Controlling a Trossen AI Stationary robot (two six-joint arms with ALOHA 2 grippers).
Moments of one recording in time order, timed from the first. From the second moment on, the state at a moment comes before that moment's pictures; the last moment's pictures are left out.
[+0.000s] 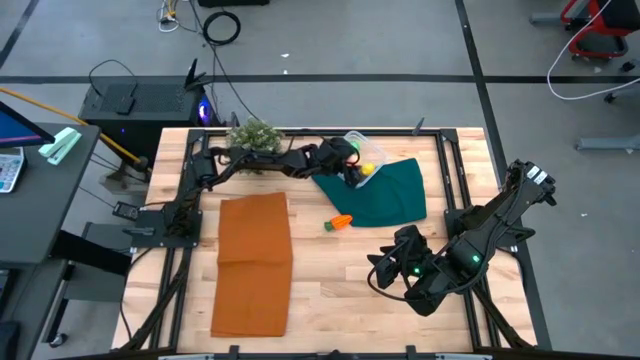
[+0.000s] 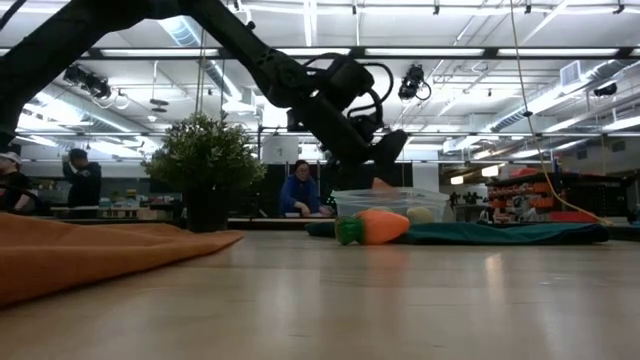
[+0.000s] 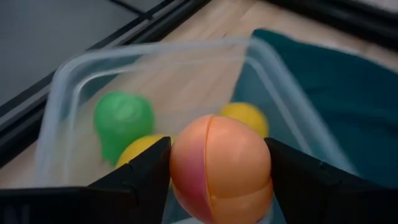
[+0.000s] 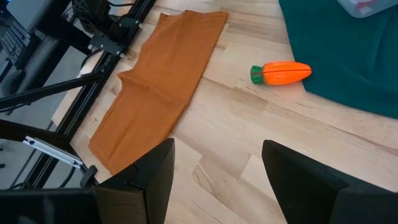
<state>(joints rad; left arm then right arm) 0.30 2.19 1.54 0.07 -0.19 -0.23 0.73 1.48 1.38 -1.01 0.78 1.71</state>
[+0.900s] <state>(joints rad) 0.31 2.19 1.51 0.01 -0.21 -0.26 0.73 1.48 1.38 -1.01 0.78 1.71</state>
